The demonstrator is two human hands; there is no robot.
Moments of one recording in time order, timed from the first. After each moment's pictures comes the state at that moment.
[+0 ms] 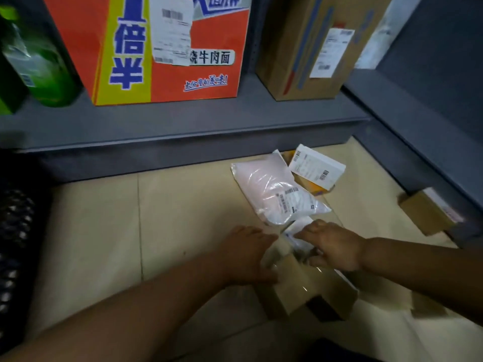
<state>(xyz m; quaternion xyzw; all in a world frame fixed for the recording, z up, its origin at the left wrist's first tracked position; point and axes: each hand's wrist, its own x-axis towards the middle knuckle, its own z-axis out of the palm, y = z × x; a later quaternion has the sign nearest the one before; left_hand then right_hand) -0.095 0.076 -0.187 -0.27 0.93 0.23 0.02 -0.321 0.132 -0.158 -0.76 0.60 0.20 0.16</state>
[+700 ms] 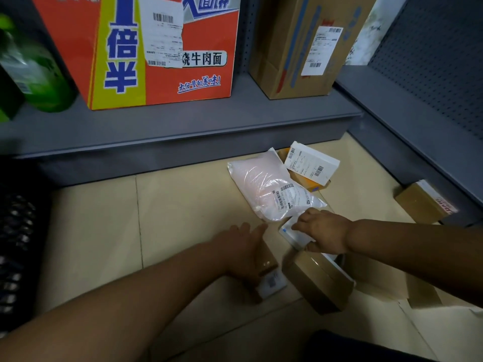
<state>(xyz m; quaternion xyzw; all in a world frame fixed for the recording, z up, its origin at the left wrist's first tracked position) -0.093 0.078 -0.176 -0.30 0.91 0.23 0.14 -0.323 0.120 -0.156 -0.76 0.56 0.30 0.11</state>
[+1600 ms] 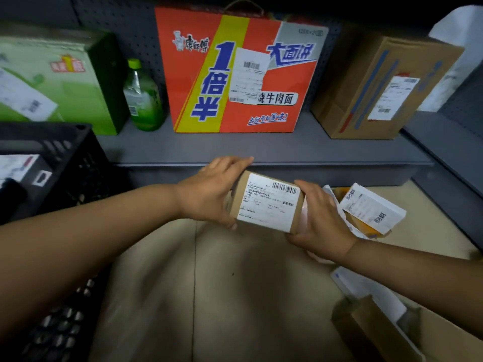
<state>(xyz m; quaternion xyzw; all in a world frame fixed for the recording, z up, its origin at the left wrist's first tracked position) 0.063 -0.030 -0.075 -0.37 0.91 0.13 -0.09 -0.186 0.044 -0.113 -0.77 0.60 -0.22 0.04</state>
